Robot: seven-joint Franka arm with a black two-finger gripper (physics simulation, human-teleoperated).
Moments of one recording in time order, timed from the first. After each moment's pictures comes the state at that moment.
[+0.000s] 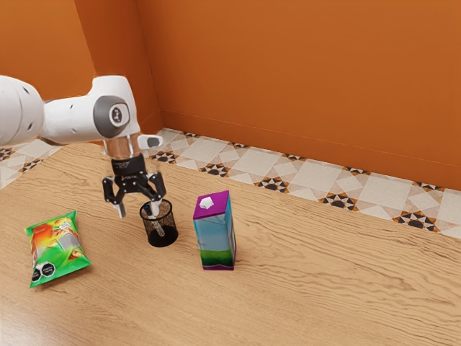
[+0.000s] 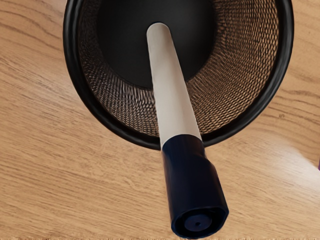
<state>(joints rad) -0.14 0.28 0.31 -1.87 -0.26 1.80 -0.08</state>
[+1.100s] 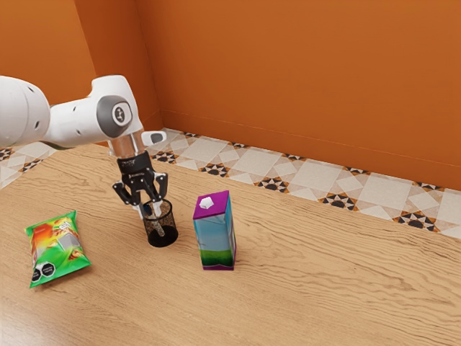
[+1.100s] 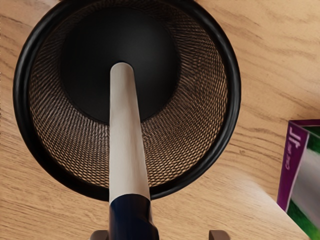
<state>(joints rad) -0.14 0.31 0.32 -1.84 -0.34 1.85 -0.08</state>
